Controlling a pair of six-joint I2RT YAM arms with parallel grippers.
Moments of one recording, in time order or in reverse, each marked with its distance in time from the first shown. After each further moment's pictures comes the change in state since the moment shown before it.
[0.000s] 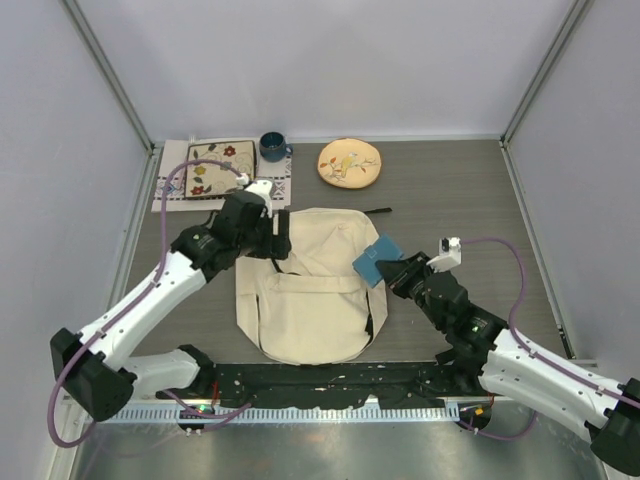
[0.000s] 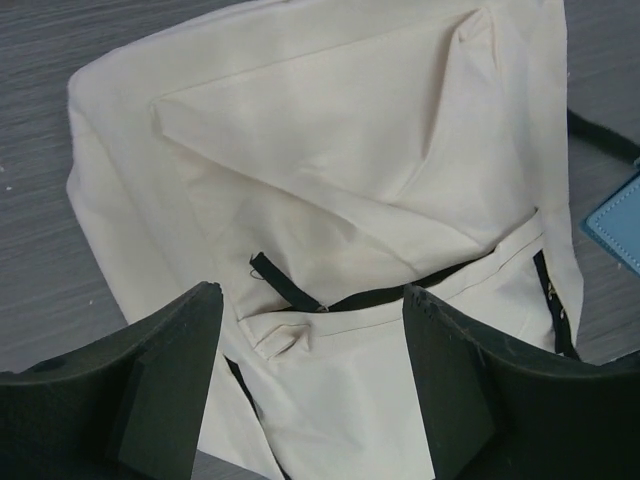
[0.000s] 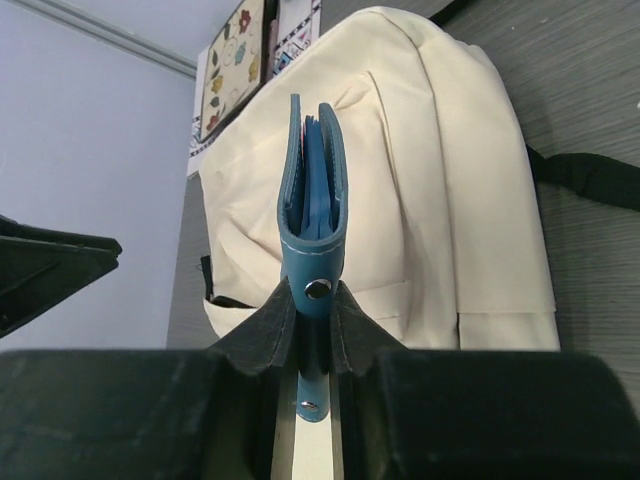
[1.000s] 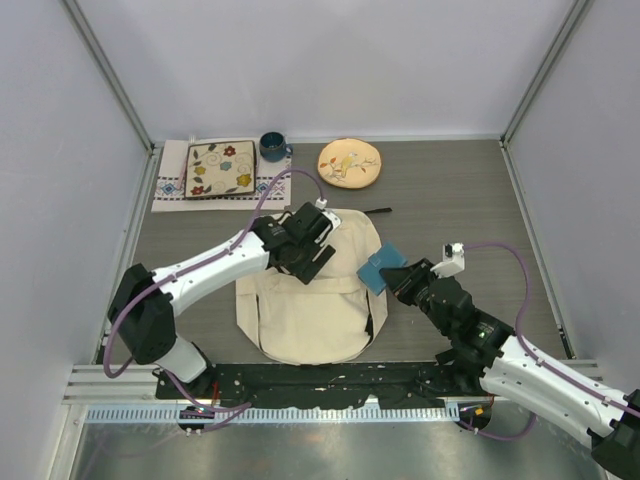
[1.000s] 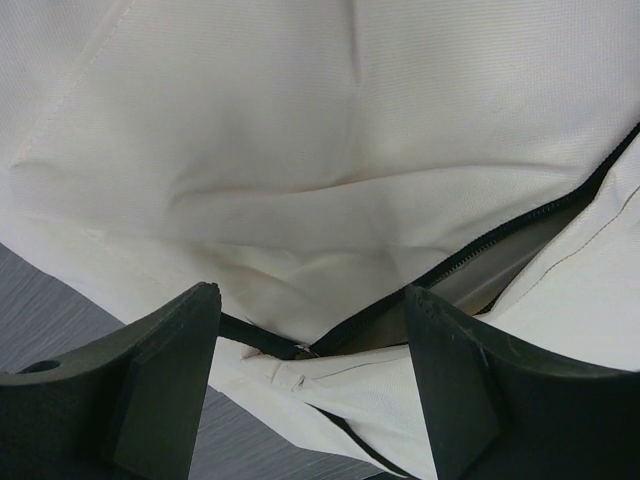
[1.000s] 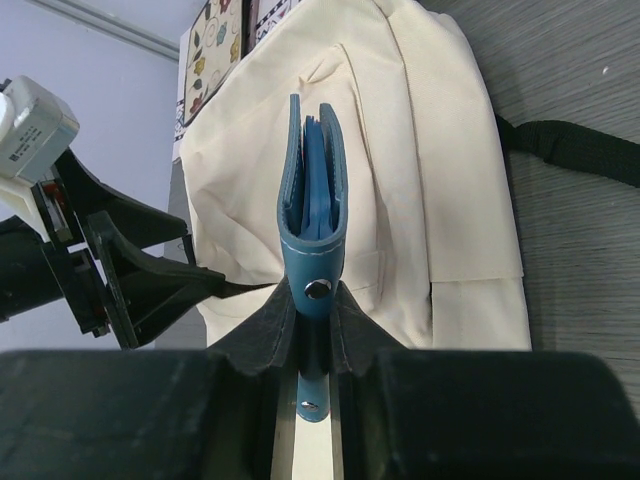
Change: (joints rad) left arm -0.226 0.416 0.163 -0.119 -0.095 0.373; right arm -0.001 -0.092 -0.025 -0.123 -0.023 0.015
